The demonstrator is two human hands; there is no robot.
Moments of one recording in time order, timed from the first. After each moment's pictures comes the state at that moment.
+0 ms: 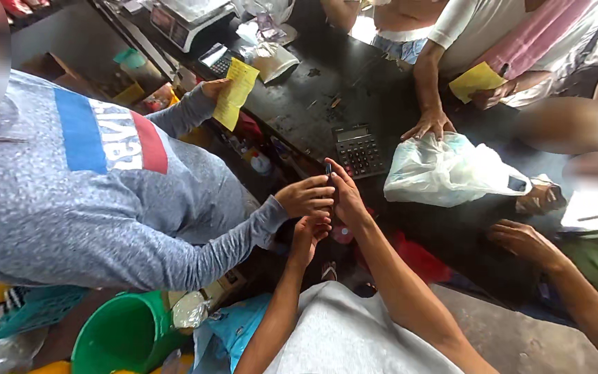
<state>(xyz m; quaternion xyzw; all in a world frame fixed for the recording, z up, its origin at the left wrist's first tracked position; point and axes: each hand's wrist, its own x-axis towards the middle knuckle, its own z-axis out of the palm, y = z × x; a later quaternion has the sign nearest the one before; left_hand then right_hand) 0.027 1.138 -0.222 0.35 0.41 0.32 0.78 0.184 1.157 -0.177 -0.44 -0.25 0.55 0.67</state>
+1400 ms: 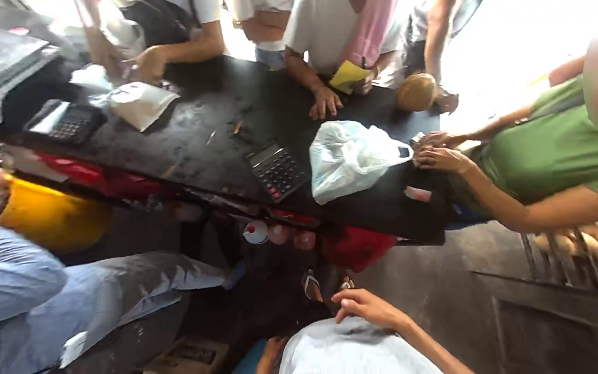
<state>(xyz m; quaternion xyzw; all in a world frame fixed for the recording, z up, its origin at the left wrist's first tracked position) -0.150 1.036 -0.438 0.60 0.50 -0.30 0.56 0.175 0.870 -0.236 -0.58 -0.26 0.65 0.42</state>
